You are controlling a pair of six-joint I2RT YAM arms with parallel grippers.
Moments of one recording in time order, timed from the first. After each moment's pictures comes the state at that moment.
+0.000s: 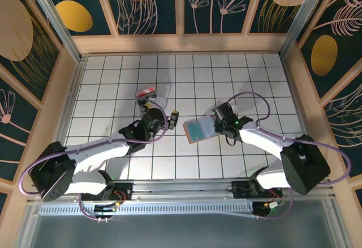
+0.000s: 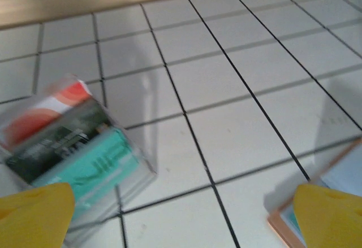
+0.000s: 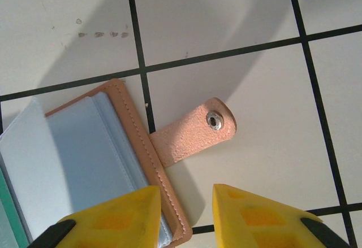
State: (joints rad) left arm -0.89 1.33 0.67 0.11 -0.50 -0.30; right arm 0.61 1.33 0.66 -0.40 0.30 0.67
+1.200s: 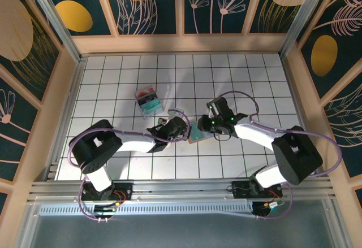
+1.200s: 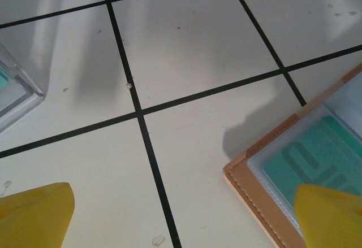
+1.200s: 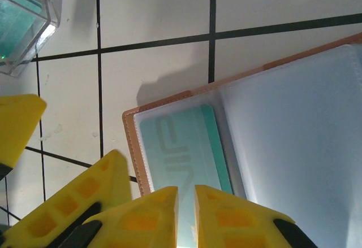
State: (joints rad) left arm -0.97 1.74 0.76 0.17 -0.46 -0.49; right arm 0.61 1.45 0.70 -0.19 -0.24 0.70
